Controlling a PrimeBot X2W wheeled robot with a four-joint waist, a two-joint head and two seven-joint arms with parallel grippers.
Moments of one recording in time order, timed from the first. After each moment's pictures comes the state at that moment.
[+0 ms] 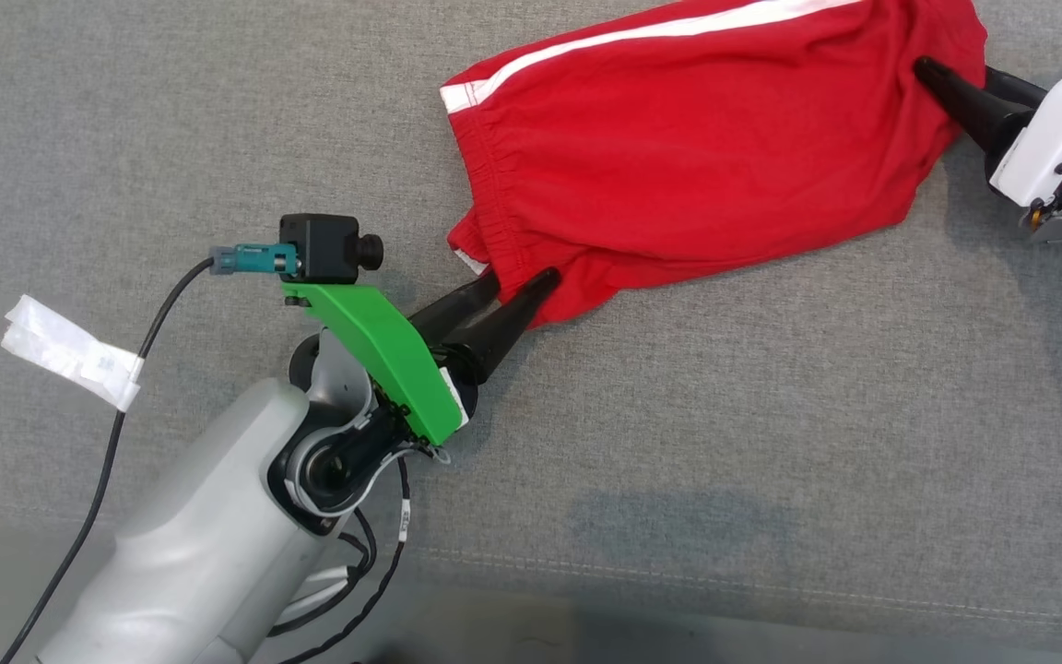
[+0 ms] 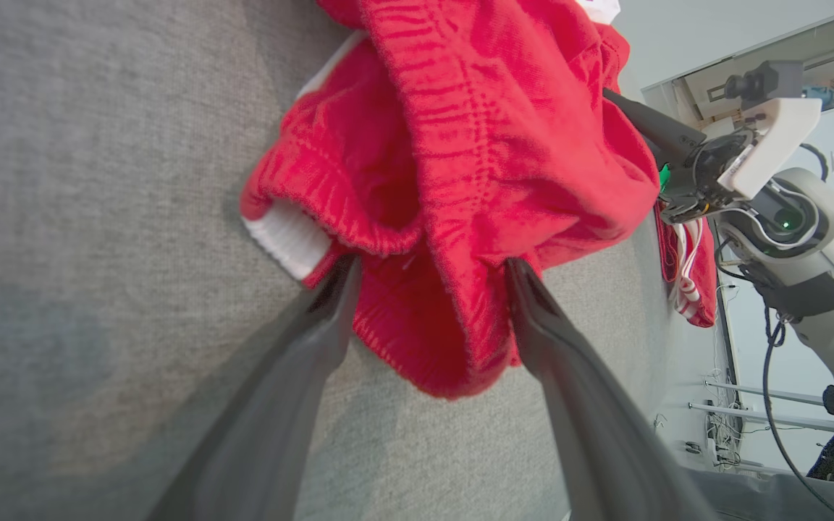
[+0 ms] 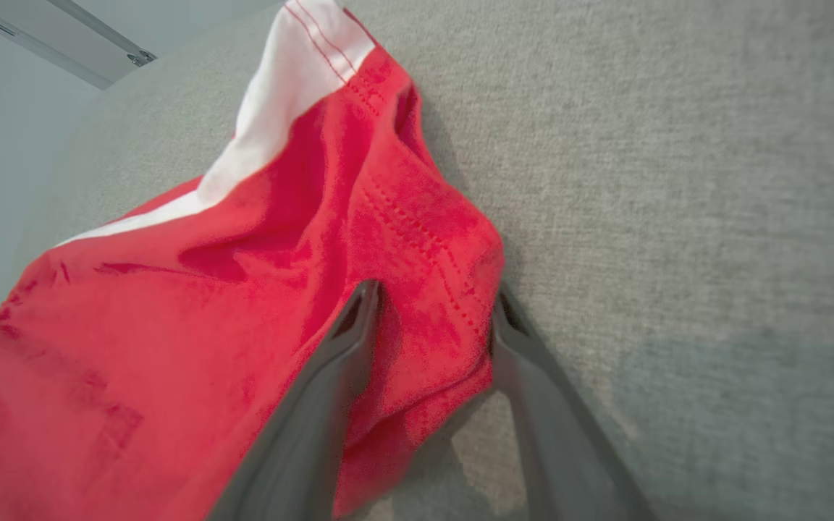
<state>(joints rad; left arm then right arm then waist) -0.64 0.22 -0.80 0.22 -1.36 -0.06 0.18 -0.90 -0.62 0.80 0.55 1.22 0.10 0.24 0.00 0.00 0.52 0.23</state>
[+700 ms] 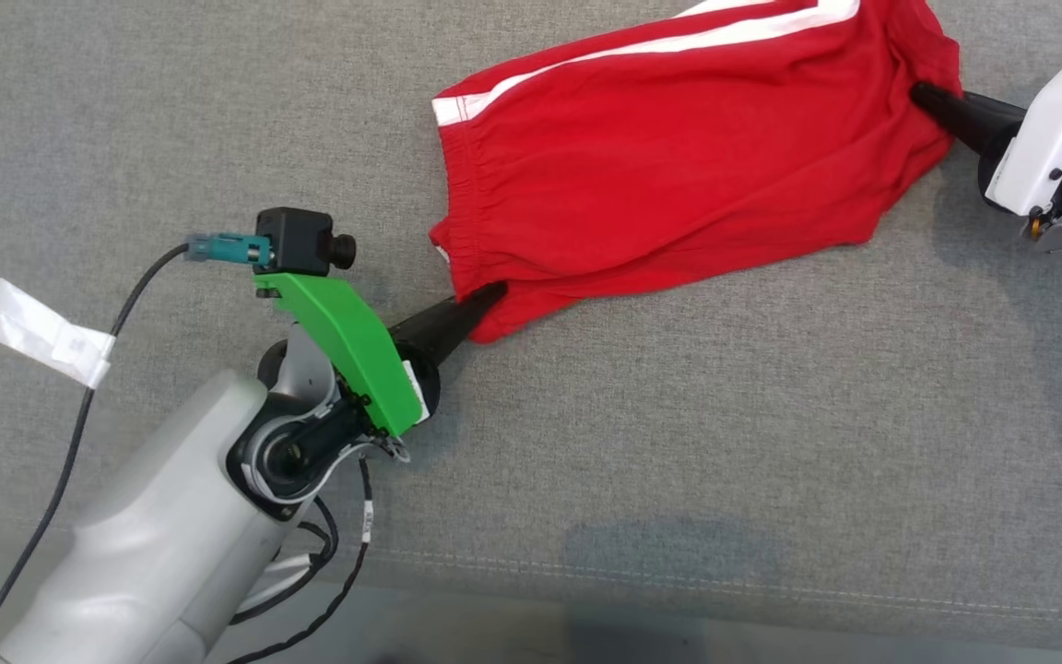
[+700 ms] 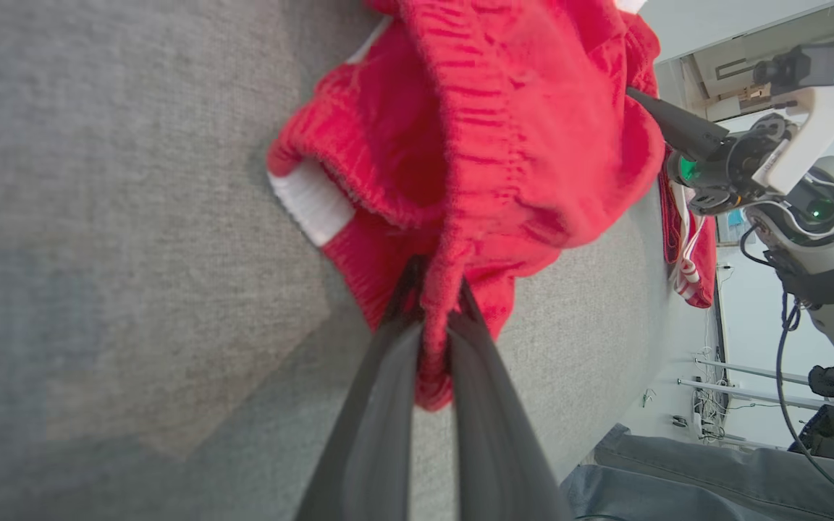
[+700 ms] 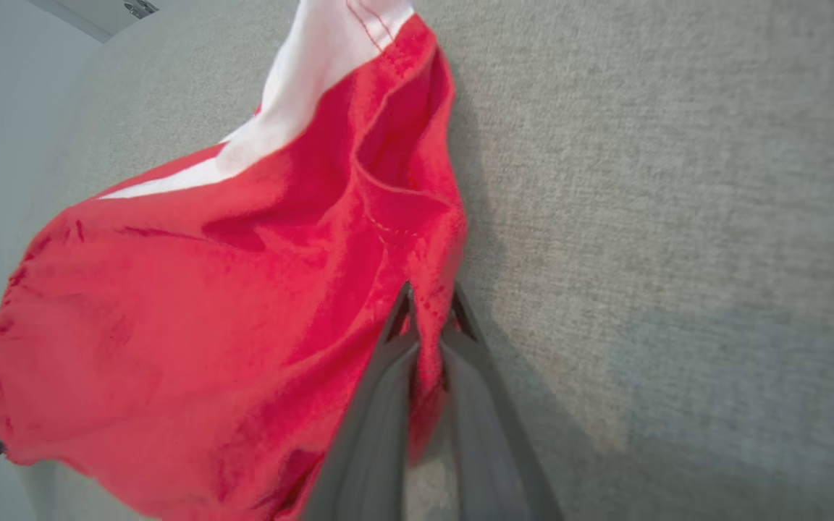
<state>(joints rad) -0.67 0.25 -0.81 0.28 -1.42 -0.10 0.26 -0.92 -0.64 0.83 0.53 1.24 0.11 0.33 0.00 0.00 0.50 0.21</state>
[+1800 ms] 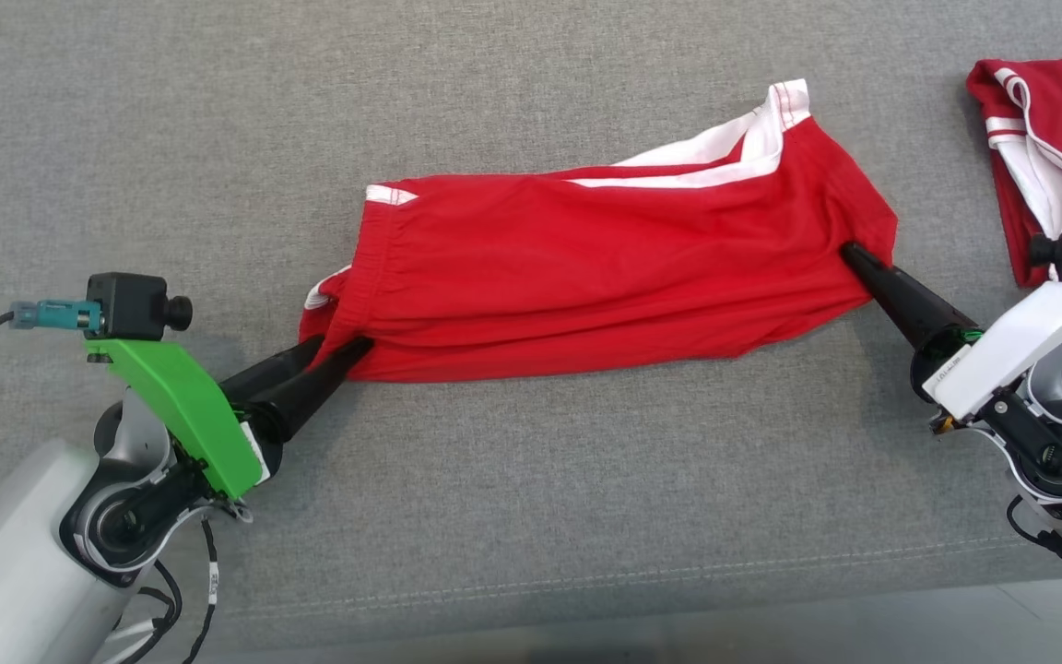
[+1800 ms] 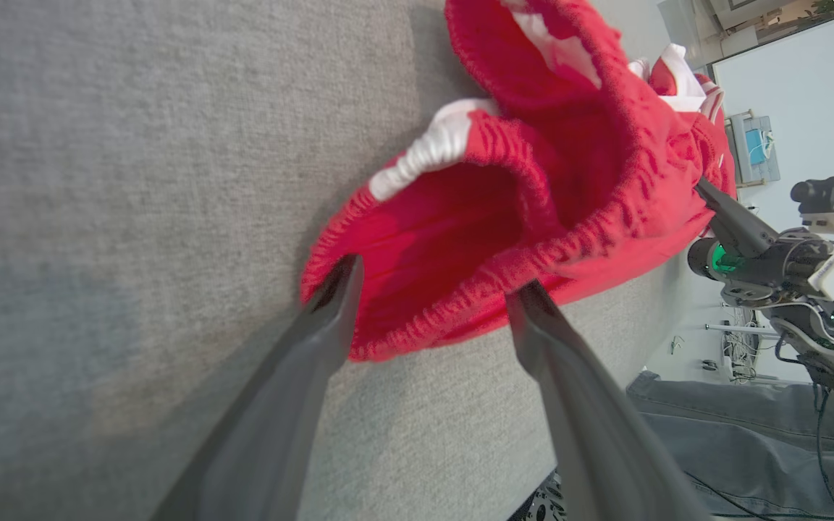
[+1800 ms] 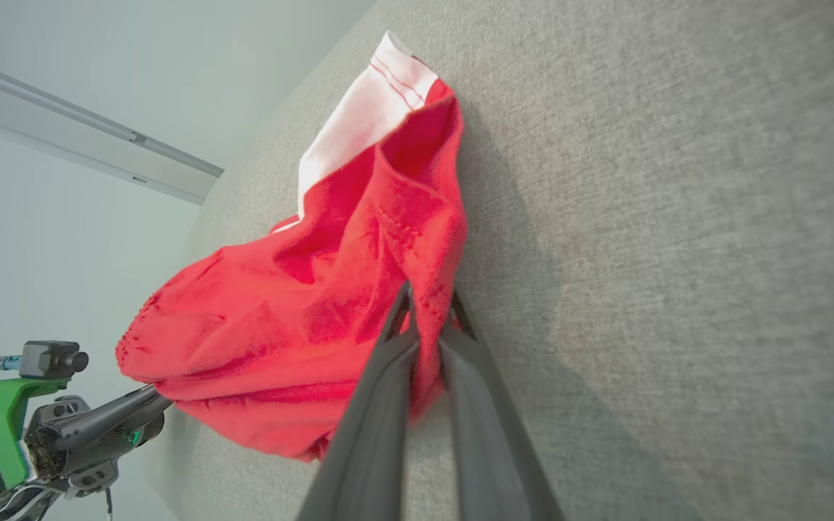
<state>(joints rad) -0.53 0.52 -0.74 0.19 -1.45 -0.13 0.28 -0.44 -0.63 0.72 0.19 1.41 0.12 -0.03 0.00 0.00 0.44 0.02</state>
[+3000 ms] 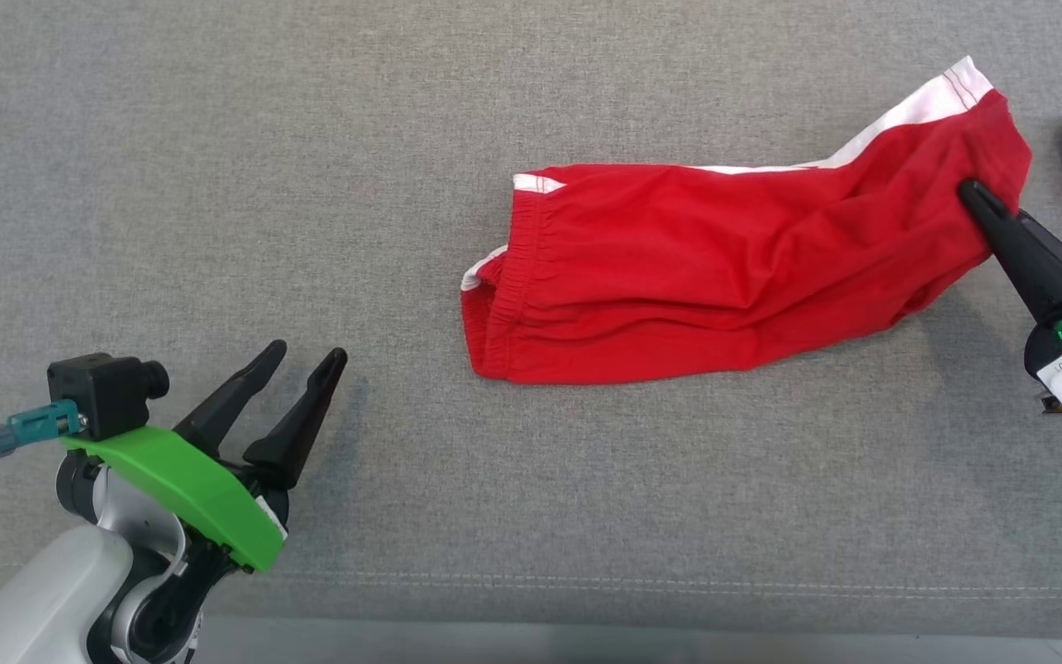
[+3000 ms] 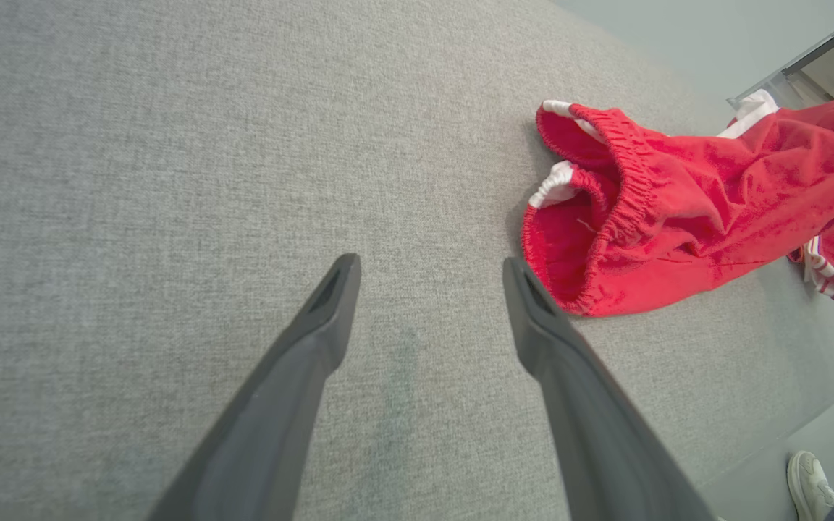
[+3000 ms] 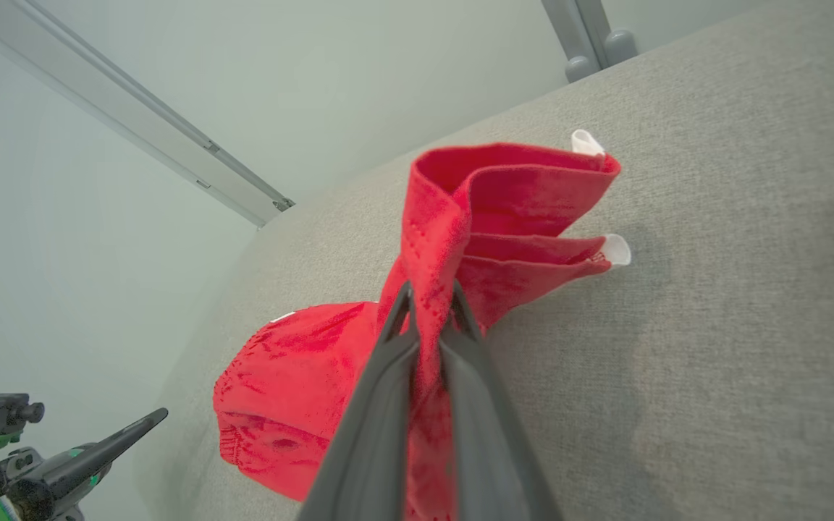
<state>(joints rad) -0.34 0.58 -0.71 -0.05 -1.16 0.05 -0.07 -0.34 -0.84 0.60 -0.09 1.35 0.08 -0.15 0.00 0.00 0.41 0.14</state>
